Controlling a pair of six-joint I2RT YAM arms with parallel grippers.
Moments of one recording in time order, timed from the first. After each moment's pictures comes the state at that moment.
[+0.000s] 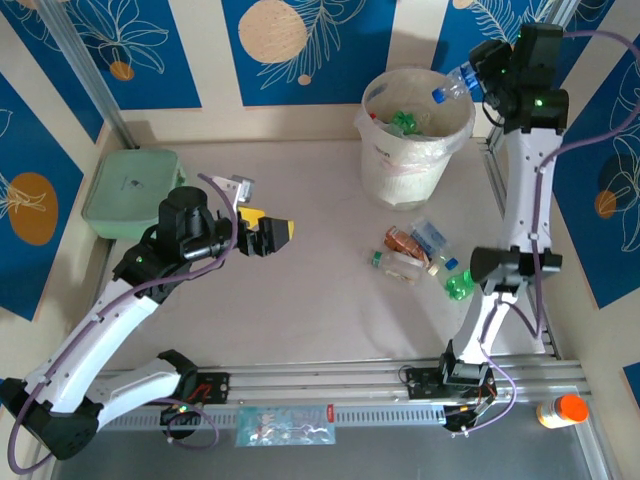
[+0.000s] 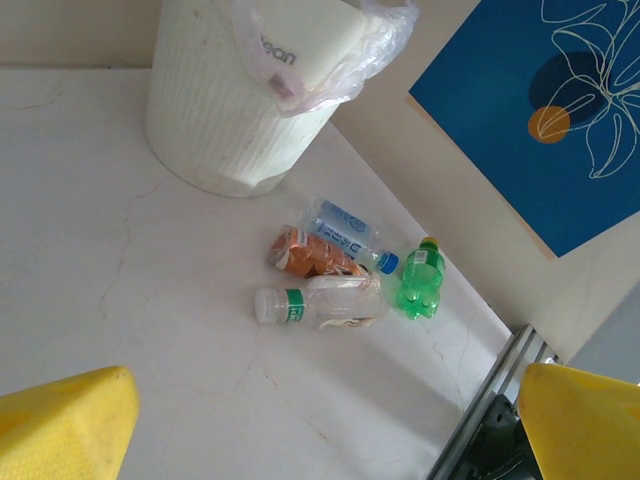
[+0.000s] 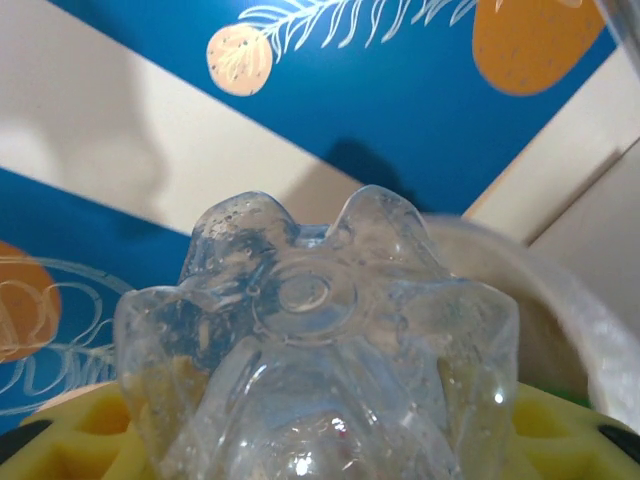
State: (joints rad) left arm -0.57 0.98 1.11 -0.50 0.37 -0.41; right arm -0.09 2.01 2.66 -1.01 -0.03 0.89
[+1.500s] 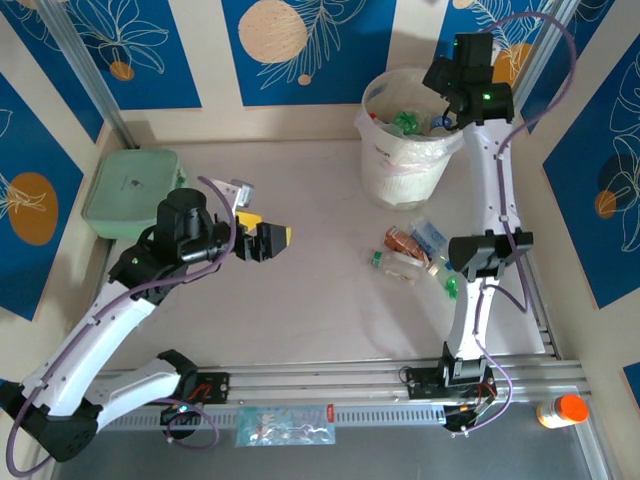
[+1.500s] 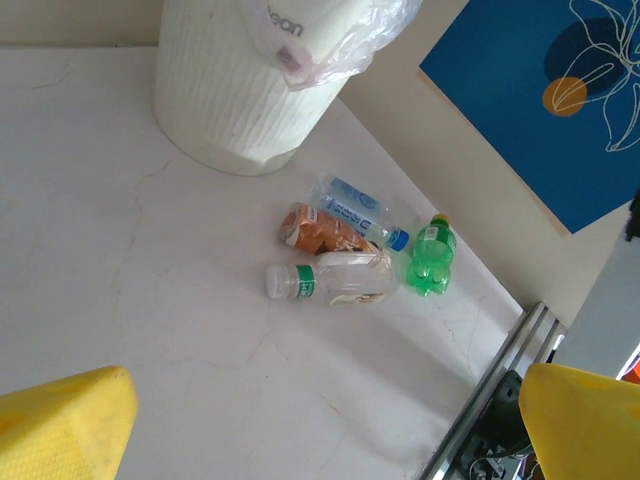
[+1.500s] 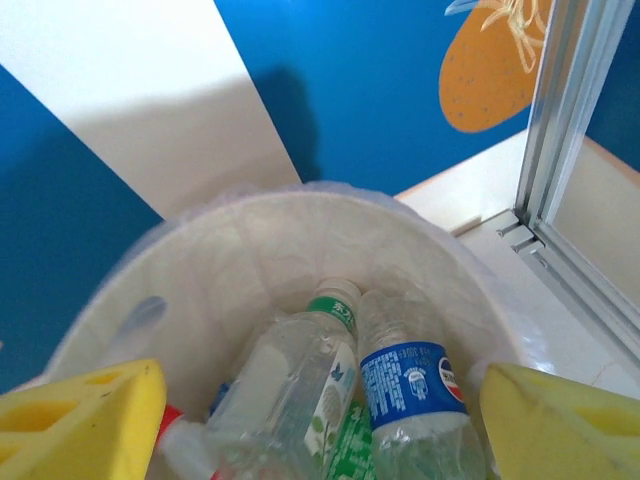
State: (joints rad) left arm -0.57 0.96 1.12 -0.58 0.36 -0.37; right arm 0.09 2.07 2.66 -1.07 0.29 0.48
